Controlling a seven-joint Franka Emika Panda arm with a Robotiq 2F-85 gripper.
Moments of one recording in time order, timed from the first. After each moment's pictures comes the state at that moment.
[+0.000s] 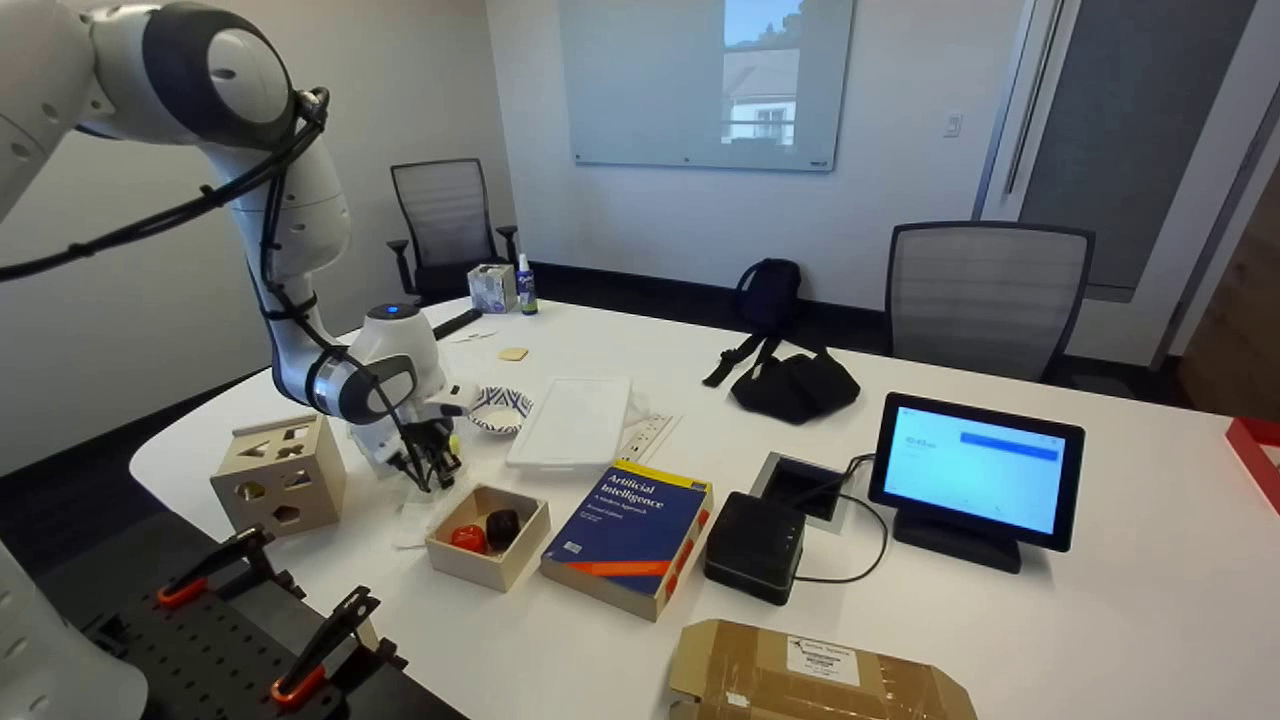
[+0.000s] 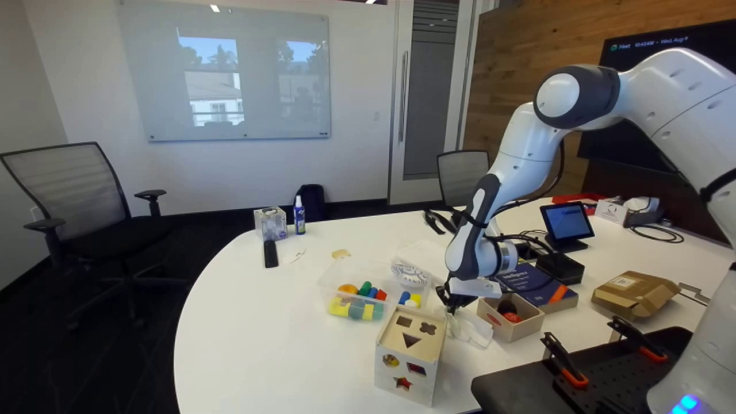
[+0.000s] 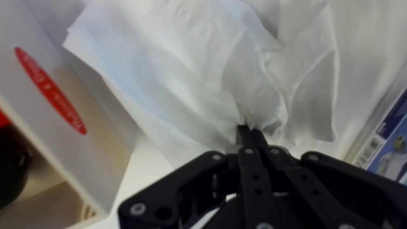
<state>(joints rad) 0.20 0.86 0.04 -2.20 0.22 3.18 0.30</state>
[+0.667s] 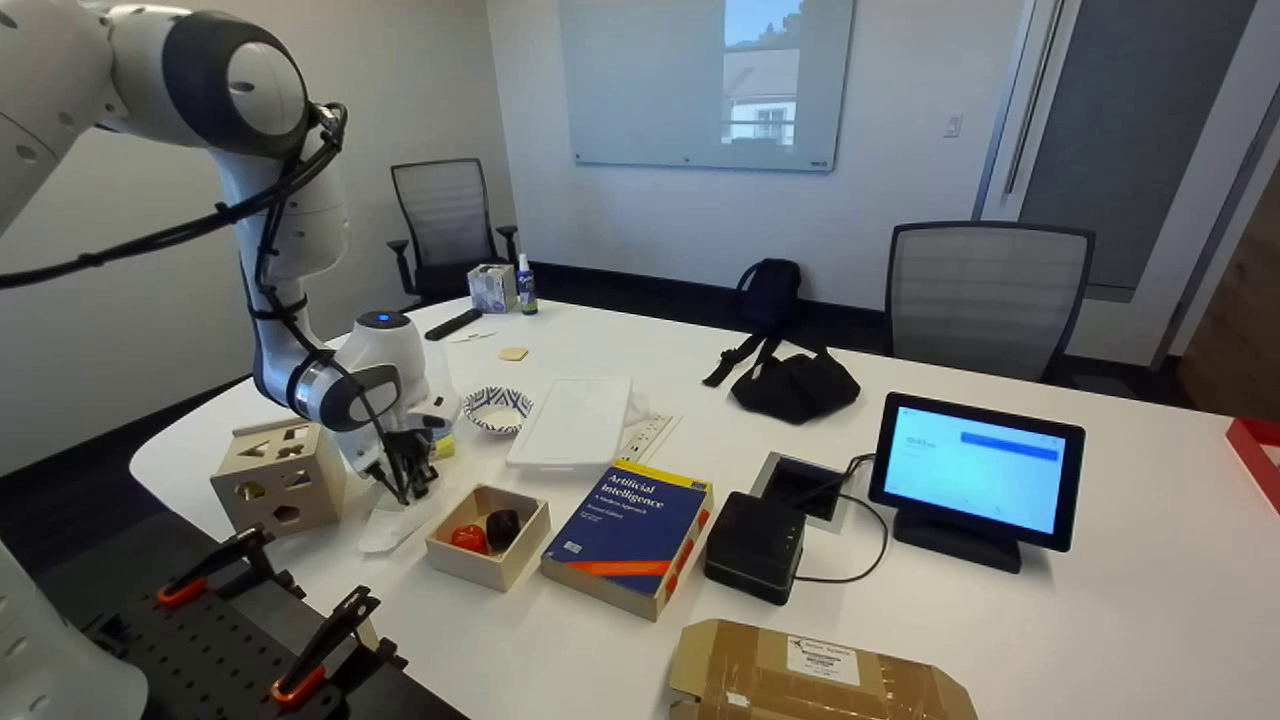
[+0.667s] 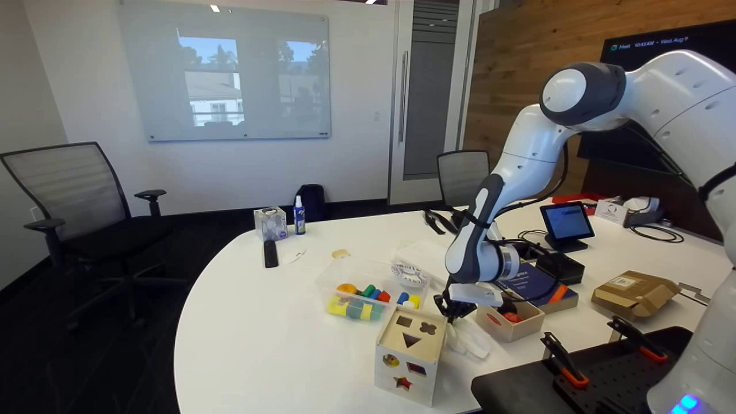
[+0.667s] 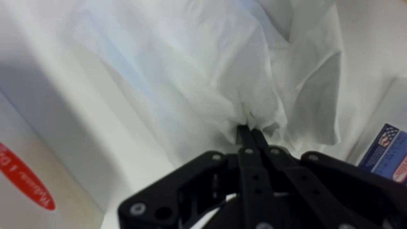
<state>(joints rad) 0.12 0.87 0.15 -2.24 0.22 3.18 0.28</state>
